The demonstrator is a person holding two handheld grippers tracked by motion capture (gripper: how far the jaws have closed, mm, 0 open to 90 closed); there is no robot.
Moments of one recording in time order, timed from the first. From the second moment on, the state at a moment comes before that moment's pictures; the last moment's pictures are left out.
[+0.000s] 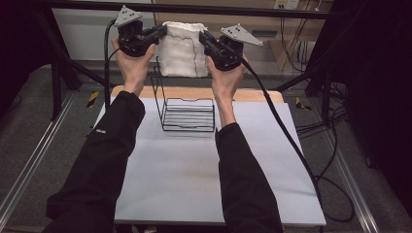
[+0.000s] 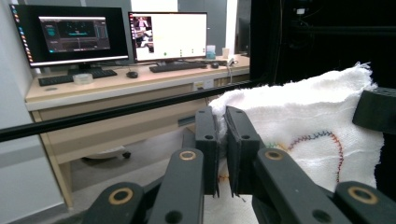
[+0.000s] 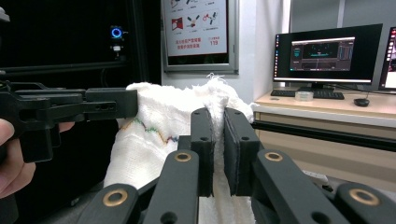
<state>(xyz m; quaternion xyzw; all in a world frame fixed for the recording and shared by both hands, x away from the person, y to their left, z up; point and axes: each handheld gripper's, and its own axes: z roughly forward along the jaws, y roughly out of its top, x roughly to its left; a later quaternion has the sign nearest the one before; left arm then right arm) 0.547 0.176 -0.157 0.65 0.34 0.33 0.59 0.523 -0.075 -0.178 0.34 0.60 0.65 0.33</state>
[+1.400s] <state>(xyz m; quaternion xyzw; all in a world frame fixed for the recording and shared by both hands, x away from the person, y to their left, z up) 0.491 0.191 -0.214 0.69 0.29 0.29 0.60 0.488 -0.083 -0.233 0.33 0.63 0.63 0.30</state>
